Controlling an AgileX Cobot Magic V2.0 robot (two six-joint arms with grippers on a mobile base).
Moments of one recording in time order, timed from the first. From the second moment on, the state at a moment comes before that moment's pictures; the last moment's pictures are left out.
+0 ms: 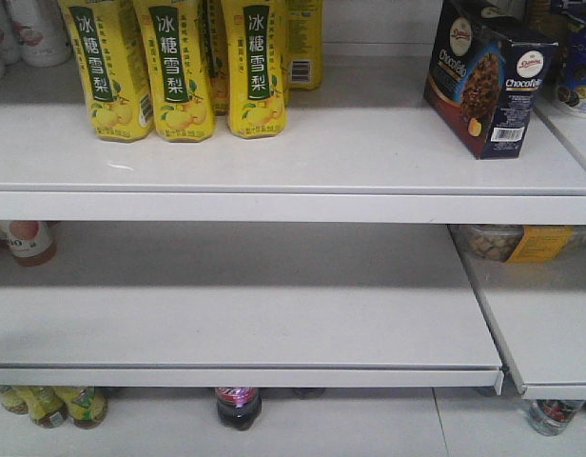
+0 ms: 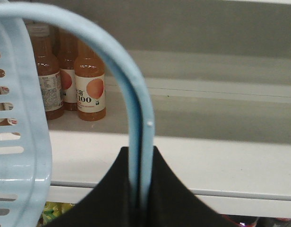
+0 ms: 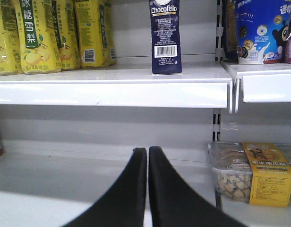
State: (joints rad) left arm 0.04 -0.01 0.03 0.08 0.23 -0.18; right arm 0.18 0.04 -0.06 0.95 0.05 -0.92
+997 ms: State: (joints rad) left arm 0.04 -0.01 0.03 0.08 0.23 -0.18; right arm 0.18 0.04 -0.06 0.95 0.05 -0.92
